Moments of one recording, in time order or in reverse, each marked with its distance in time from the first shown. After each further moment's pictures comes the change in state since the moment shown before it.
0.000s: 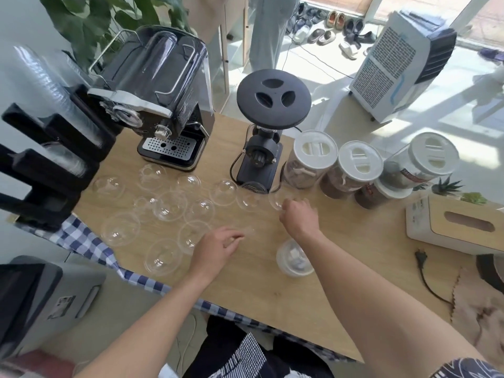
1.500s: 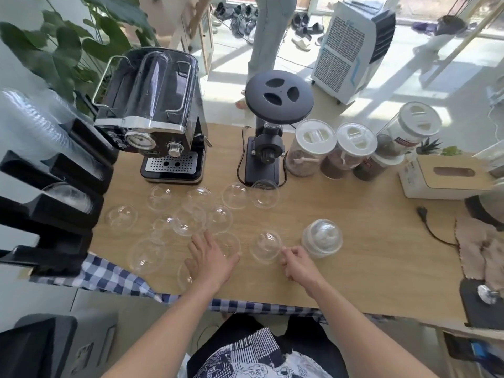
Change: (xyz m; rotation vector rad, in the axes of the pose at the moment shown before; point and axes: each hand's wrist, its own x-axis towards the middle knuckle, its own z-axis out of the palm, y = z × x) left_hand -0.005 -0.052 -0.066 0.486 -0.159 -0.310; right_hand -0.147 -0.078 0.080 1.201 -0.194 0.542
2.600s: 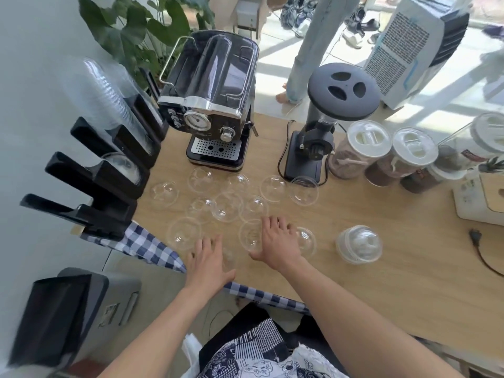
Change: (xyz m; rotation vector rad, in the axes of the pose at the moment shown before) left_hand -0.018 -0.100 -0.010 0.206 0.005 0.129; right_hand 0.004 -0.071 0.130 -1.376 0.074 -0.642
